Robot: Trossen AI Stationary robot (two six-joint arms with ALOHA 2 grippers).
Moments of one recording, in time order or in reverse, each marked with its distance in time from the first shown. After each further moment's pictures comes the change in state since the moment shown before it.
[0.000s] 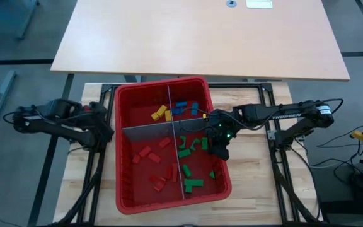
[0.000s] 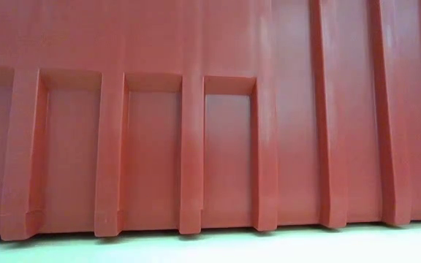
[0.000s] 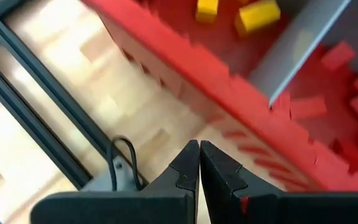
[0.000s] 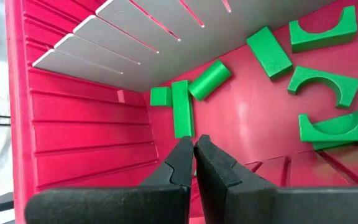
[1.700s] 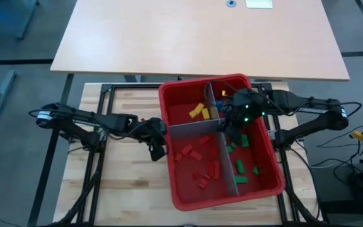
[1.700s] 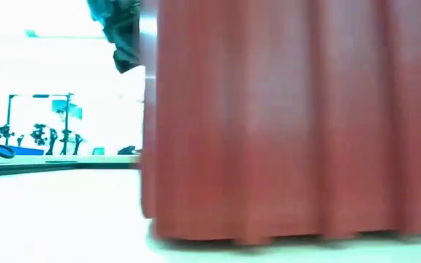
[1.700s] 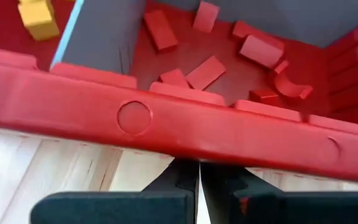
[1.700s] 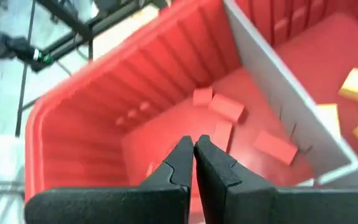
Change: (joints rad) left arm 0.001 0.604 -0.052 1.018 0.241 0.471; right arm -0.085 -0.223 0.067 -0.085 0.172 0.016
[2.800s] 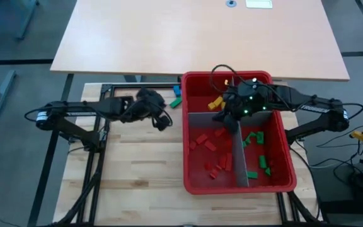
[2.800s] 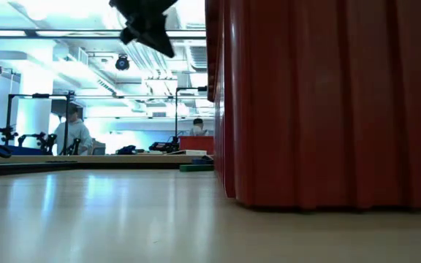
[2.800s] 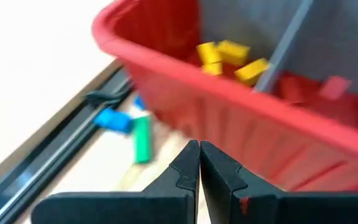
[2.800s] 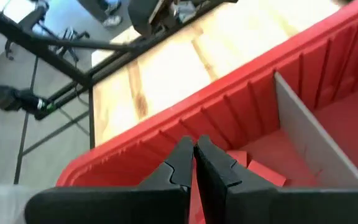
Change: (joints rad) left arm 0.158 0.018 0.220 -0.081 -0.428 0.143; right arm -0.075 -0.020 0.028 0.085 0.036 0.046
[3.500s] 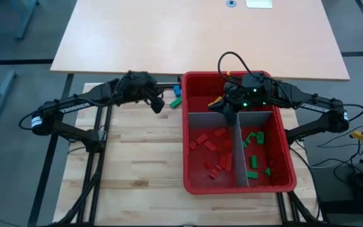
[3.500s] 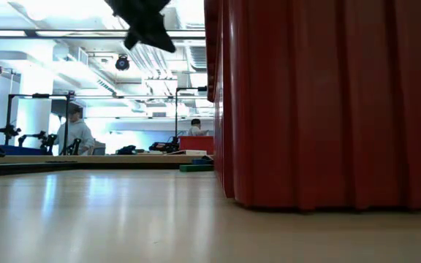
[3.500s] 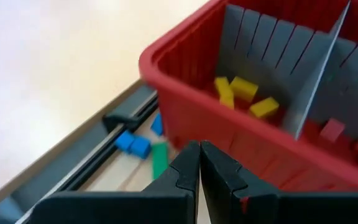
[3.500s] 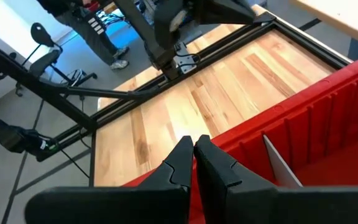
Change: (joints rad) left arm 0.268 -0.110 -0.022 0.092 0.249 0.113; right arm -0.060 0.000 0.014 0.159 0.017 -0.026
